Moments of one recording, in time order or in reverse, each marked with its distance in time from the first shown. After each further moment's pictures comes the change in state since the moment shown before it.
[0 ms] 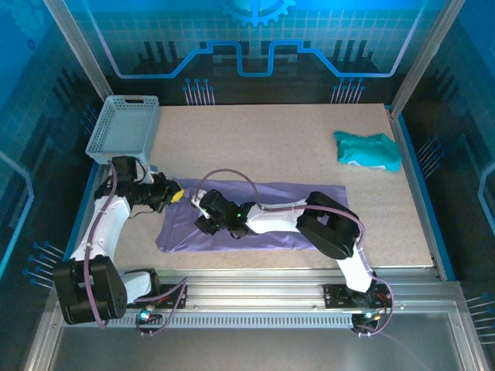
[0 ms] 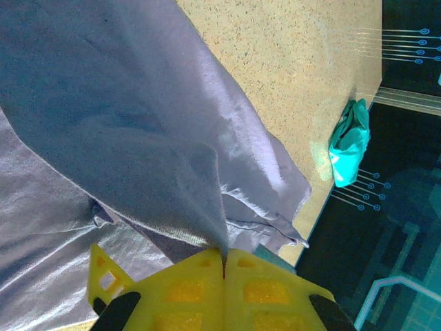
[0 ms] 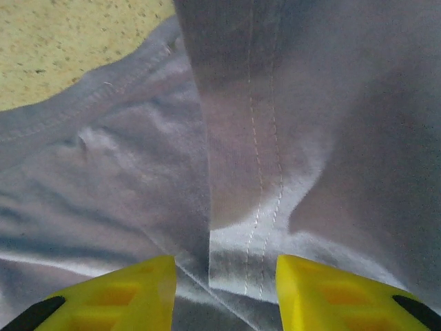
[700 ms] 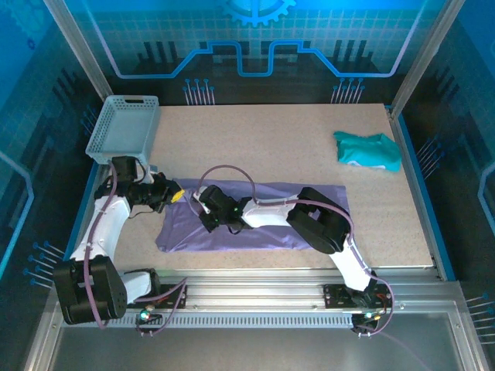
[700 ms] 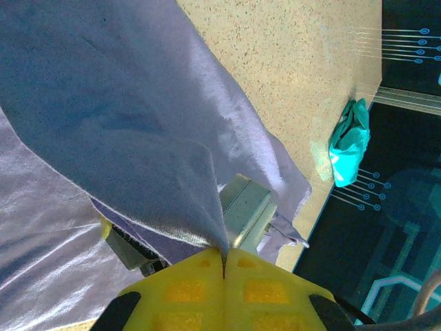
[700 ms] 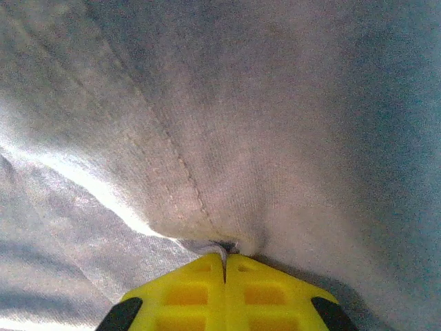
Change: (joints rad) left arm 0.000 0.000 0.000 0.000 0.000 0.000; right arm -0.048 0.082 0.068 -0.030 -0.049 0.062
